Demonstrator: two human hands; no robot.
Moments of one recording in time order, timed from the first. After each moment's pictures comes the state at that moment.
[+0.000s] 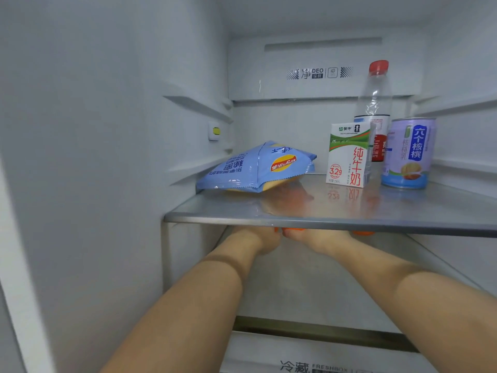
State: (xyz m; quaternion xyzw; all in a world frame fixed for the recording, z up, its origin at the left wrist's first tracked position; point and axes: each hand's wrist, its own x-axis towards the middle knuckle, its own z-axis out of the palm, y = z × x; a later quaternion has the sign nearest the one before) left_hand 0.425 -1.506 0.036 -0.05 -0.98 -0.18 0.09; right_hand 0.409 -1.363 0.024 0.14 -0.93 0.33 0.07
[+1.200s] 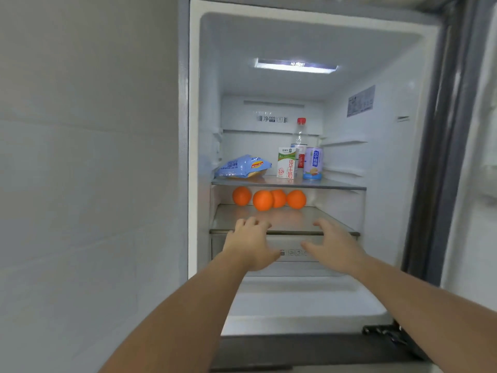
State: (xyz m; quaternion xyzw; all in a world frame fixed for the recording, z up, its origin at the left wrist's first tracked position) left_hand 0.745 -1.518 0.029 -0.17 -0.96 -0.15 0.15; right_hand 0.756 -1.322 0.025 0.00 -0.95 0.22 0.21
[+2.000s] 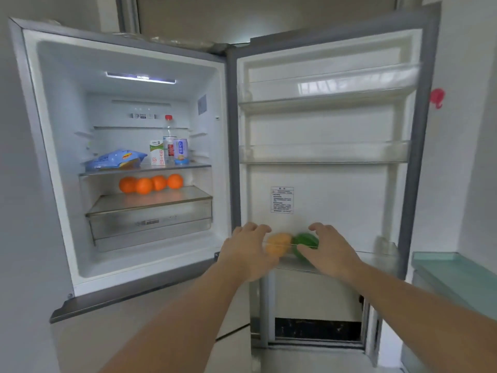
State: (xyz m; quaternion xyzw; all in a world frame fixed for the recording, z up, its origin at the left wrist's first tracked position) left_hand 1.058 -1.311 0.008 -0.38 -0.90 -0.21 0.09; right_hand 1.141 -1.138 -0.003 -0.21 -0.92 0.23 0.22
